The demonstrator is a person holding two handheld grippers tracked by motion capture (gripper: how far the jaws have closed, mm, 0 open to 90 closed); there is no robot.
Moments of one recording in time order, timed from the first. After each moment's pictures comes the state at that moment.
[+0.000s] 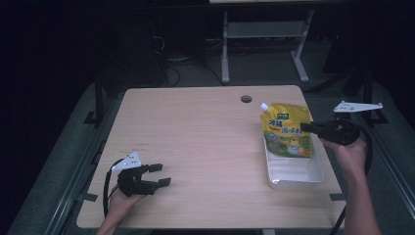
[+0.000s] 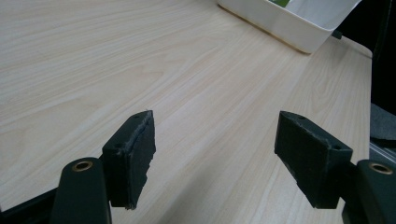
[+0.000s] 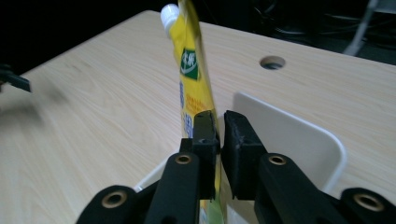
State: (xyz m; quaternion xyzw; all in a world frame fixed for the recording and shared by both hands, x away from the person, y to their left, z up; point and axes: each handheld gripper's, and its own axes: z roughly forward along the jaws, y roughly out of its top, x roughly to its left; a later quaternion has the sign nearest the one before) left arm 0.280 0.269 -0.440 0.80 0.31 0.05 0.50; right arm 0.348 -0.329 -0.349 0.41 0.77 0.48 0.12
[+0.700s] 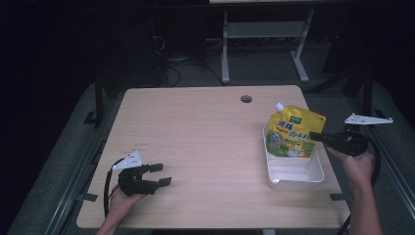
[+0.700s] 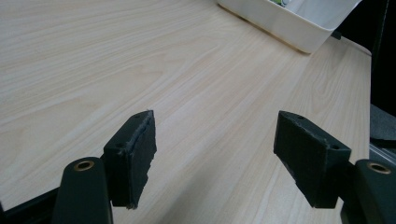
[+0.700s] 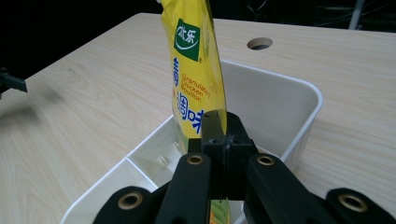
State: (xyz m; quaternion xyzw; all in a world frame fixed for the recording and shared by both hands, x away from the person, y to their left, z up) left arm 0.282 0.270 -0.441 0.80 0.32 0.04 0.50; right arm 0.335 -0.359 -0.383 0.43 0.74 0.51 0.11
